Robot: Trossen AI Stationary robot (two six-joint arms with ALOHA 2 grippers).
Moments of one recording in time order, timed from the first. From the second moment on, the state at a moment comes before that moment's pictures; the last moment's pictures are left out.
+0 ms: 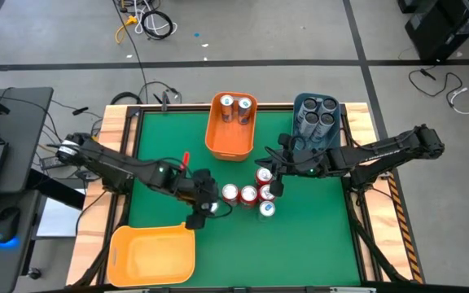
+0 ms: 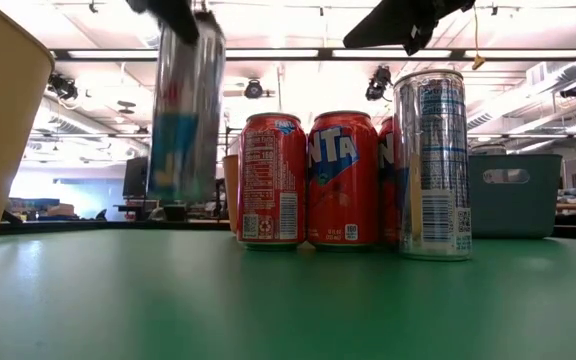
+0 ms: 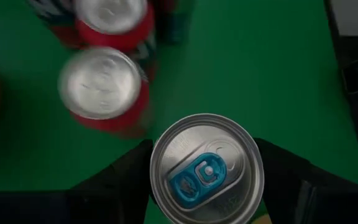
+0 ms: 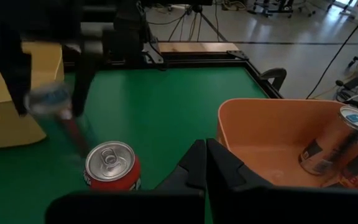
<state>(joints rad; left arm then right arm) -0.29 1.49 1.23 -0.70 -0.06 -0.24 0.15 1.23 0.89 -0.08 0.40 0.08</state>
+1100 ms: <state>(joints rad) 0.52 1.60 1.52 -0.71 0.05 0.15 0.15 1.23 0.89 -0.08 0.40 0.08</state>
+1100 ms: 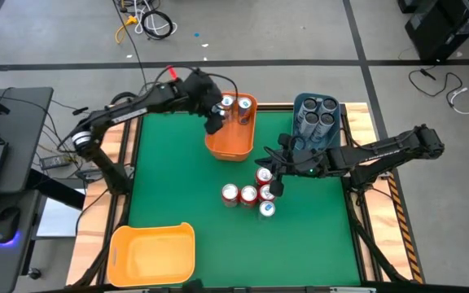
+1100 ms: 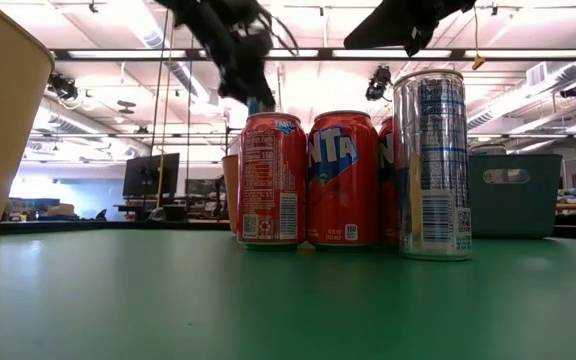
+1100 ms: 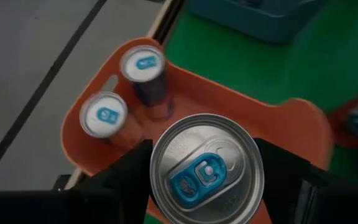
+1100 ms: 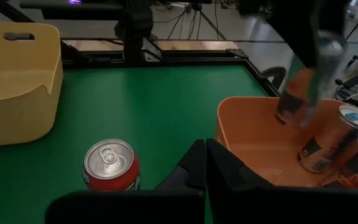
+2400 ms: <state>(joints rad) 0.61 1.84 1.45 -0.49 0.02 0.09 0.15 1.23 0.89 -0.11 0.40 0.09</state>
